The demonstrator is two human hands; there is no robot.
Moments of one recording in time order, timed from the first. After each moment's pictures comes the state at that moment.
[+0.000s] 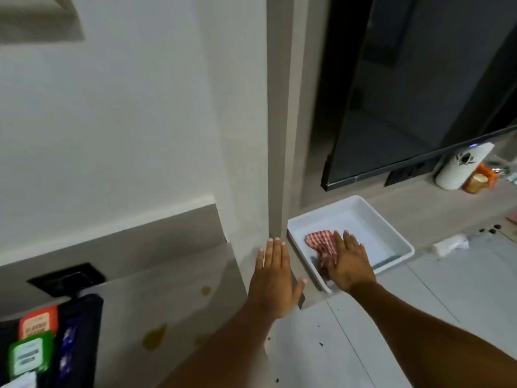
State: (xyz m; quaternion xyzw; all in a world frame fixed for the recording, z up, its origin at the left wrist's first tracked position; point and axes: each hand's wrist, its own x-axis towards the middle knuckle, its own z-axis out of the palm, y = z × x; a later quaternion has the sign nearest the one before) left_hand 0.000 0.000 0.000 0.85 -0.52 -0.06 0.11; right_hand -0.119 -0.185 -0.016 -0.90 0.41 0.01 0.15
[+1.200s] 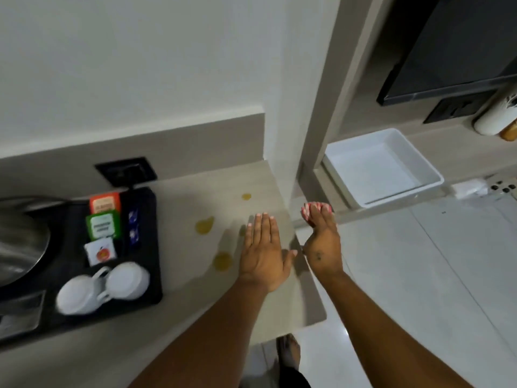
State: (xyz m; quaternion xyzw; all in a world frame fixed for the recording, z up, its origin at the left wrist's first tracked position) left_hand -0.047 0.184 -0.031 0.90 -0.43 -0.09 0.08; right_hand -0.124 0.056 -0.023 -0.82 0.39 -0.19 0.38
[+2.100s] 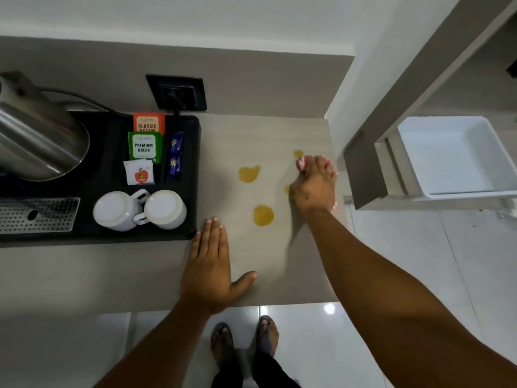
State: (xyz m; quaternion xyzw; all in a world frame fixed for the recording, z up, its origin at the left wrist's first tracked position) left_hand -0.046 0.402 -0.099 0.93 -0.33 -0.09 0.11; right_hand -0.001 0.107 -0.068 -0.91 0.34 -0.07 0.22
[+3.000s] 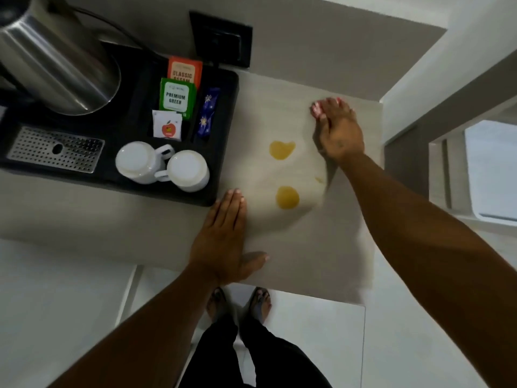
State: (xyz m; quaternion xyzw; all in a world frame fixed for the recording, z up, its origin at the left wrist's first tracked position) left_hand -0.046 0.397 -0.083 0.93 -0.31 -0.12 0.12; right_hand 0.097 0.071 -0.064 -0.97 0.12 -0.02 0.20
